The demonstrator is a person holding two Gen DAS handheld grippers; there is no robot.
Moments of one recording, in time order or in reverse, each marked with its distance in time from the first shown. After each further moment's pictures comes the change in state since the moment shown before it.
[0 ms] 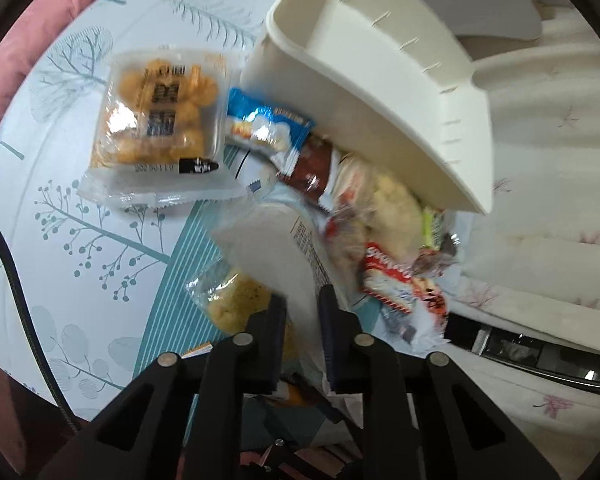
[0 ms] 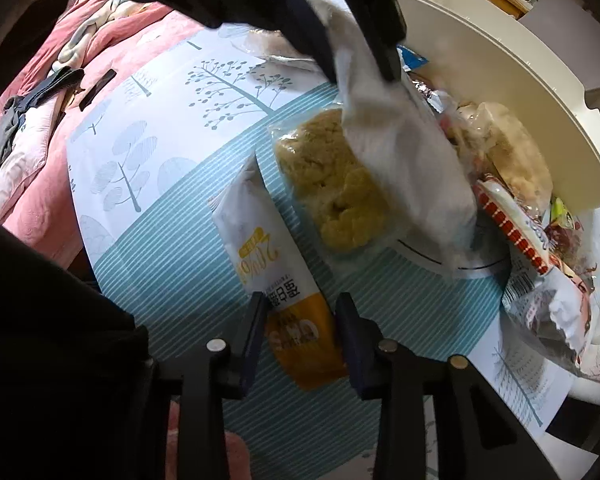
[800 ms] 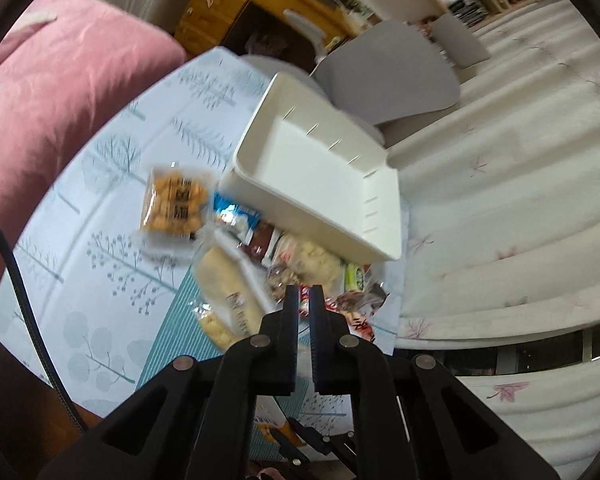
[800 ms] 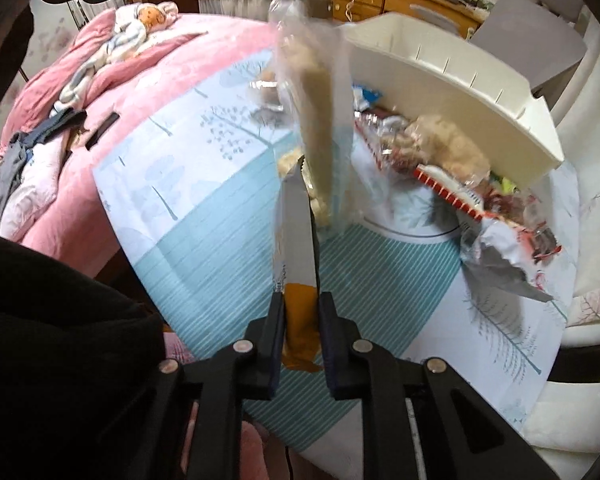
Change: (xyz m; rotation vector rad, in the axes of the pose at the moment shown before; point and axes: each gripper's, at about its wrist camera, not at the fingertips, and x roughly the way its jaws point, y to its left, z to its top) left arm -0.132 -0.022 -0.062 0.077 -0.364 -0.113; right arm -0.069 0.004 -0.042 0.092 -0.161 -0.012
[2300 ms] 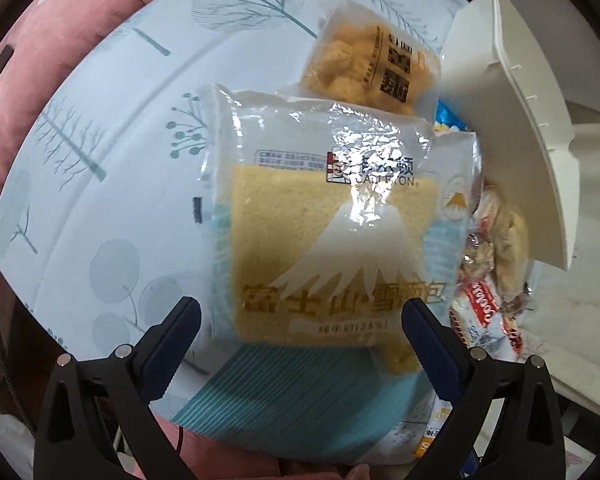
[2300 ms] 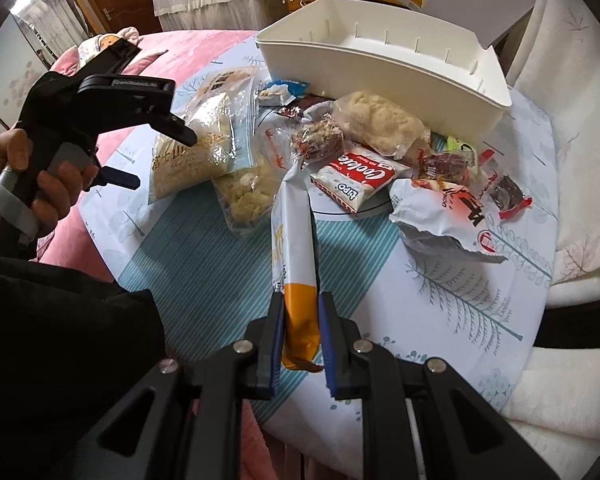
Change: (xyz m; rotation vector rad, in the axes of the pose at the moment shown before) left arm 0.135 0.133 -0.028 -0.302 0.315 0.354; right arm -0.009 -0.064 -0.001 0.170 0.056 0.024
